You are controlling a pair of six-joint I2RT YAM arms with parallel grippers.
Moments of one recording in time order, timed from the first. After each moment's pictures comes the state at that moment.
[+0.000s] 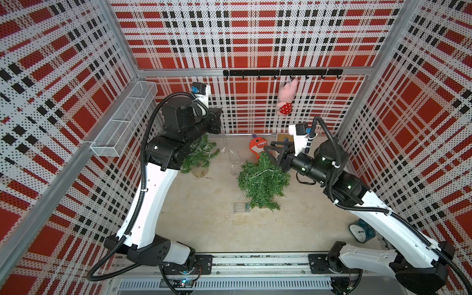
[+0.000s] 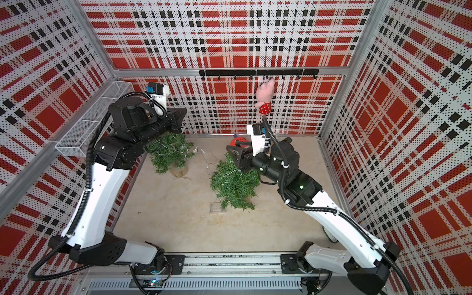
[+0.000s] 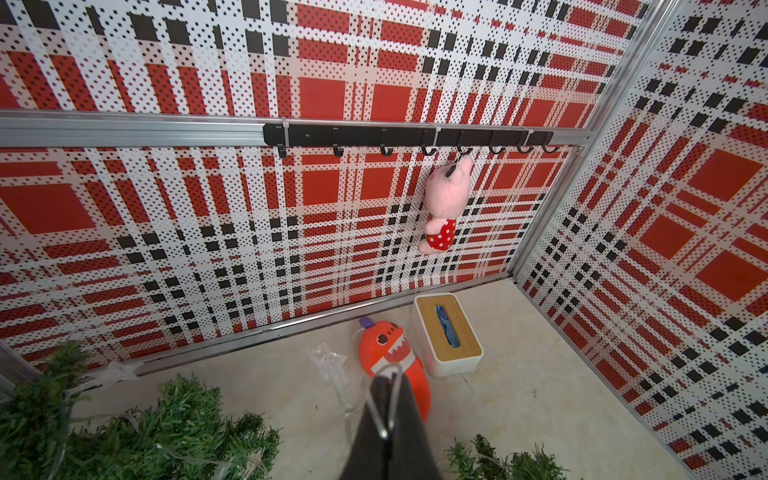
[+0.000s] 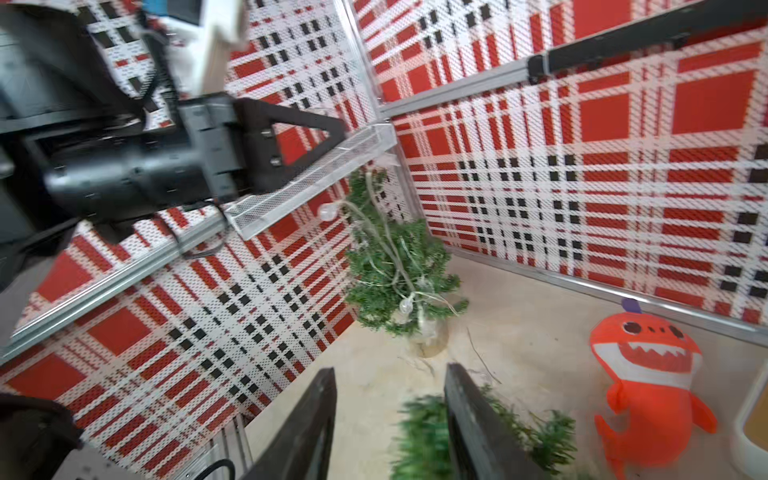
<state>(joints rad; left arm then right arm) -0.37 1.44 1.98 -0.72 0.07 -0.15 0.85 1.14 1.32 -0.17 -0.05 0.35</state>
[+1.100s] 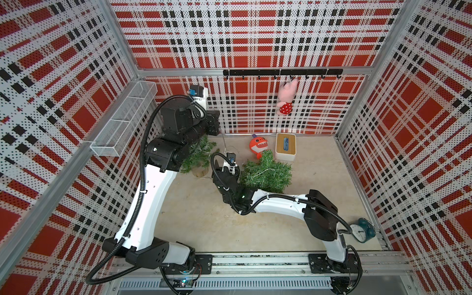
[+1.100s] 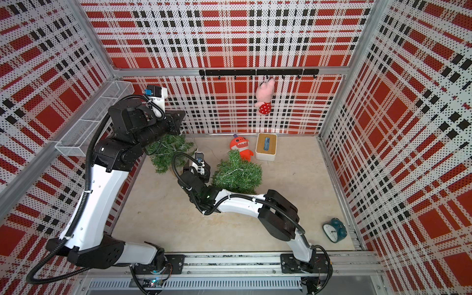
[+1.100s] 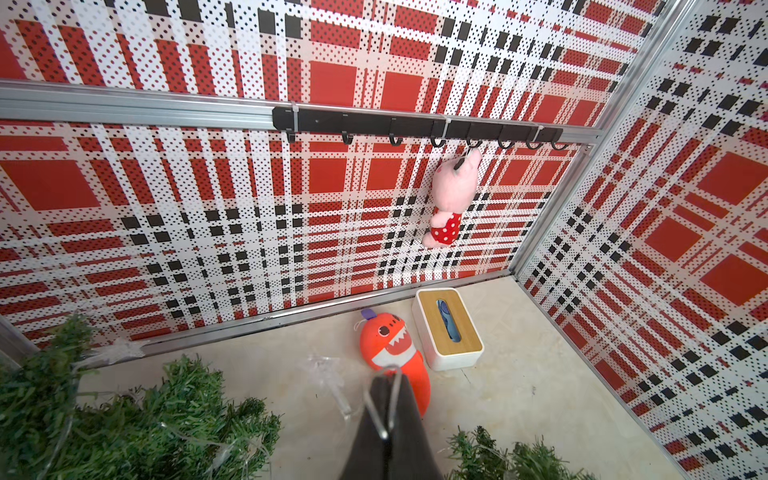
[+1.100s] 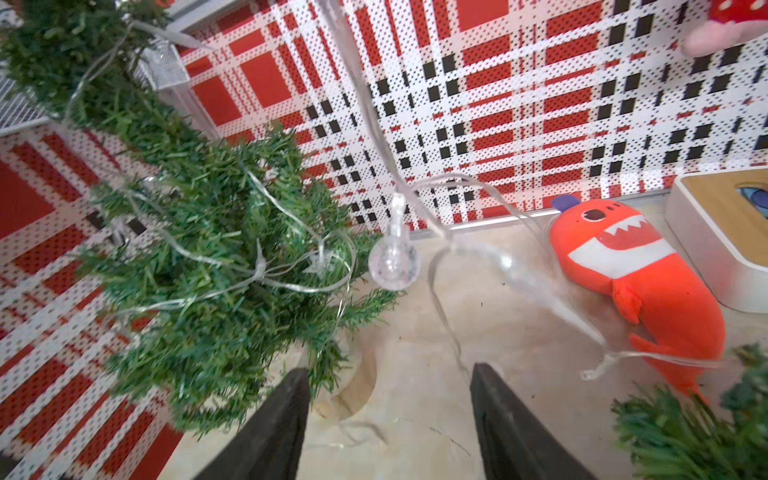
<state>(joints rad) -0.35 1.41 1.94 -0.72 0.08 -0.18 1.16 2.09 1.64 0.29 0.97 0.49</state>
